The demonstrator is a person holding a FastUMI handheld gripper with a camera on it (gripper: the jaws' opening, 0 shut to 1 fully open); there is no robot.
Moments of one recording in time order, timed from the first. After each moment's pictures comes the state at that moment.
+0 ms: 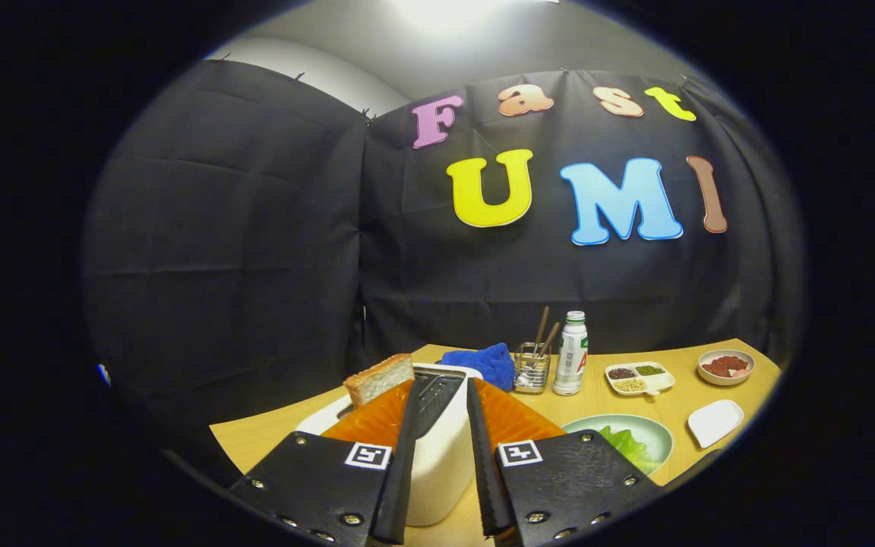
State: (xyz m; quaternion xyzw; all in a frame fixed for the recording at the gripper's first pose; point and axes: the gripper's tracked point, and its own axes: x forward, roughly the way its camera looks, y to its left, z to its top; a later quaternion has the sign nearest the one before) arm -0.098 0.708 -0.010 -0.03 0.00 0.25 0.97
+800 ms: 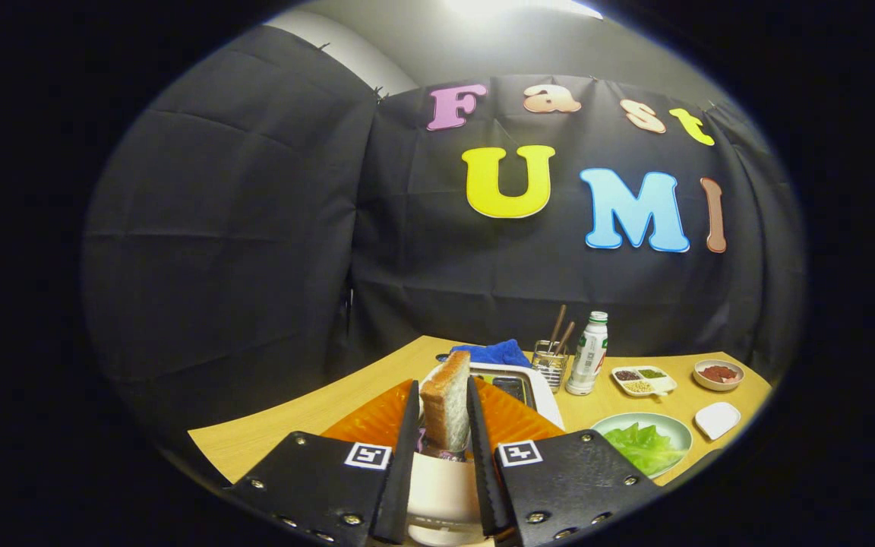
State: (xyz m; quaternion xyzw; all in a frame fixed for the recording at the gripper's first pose) arm -0.090 0.784 -0.038 -0.09 0.00 0.20 0.98
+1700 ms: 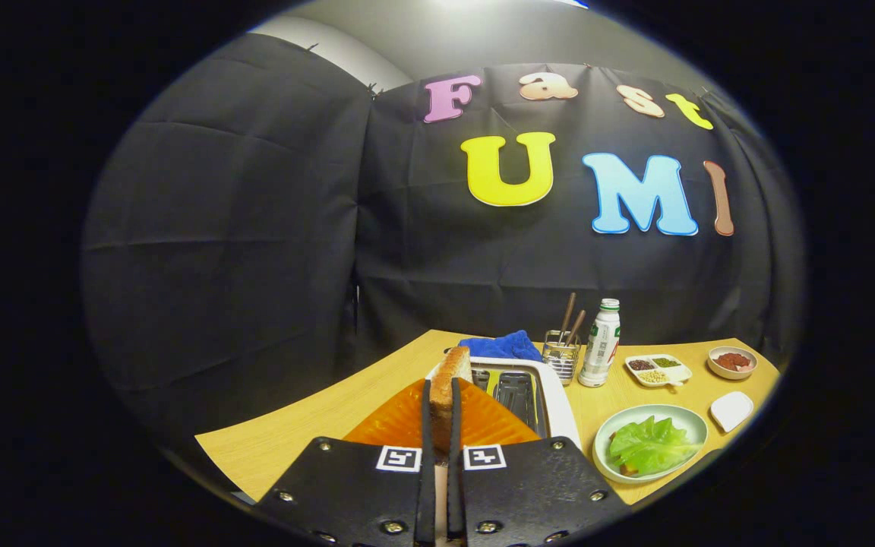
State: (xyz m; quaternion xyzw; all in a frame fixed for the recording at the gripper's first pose) arm -0.072 0.781 -0.042 -0.06 0.01 0.21 0.97
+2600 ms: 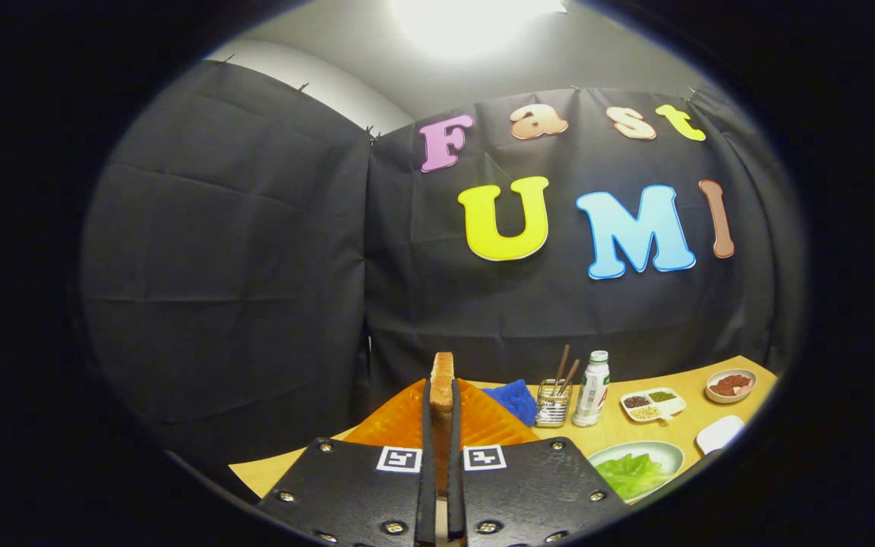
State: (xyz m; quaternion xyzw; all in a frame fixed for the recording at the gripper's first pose) arm -0.096 0.745 0.059 -0.03 -0.06 0.24 0.97
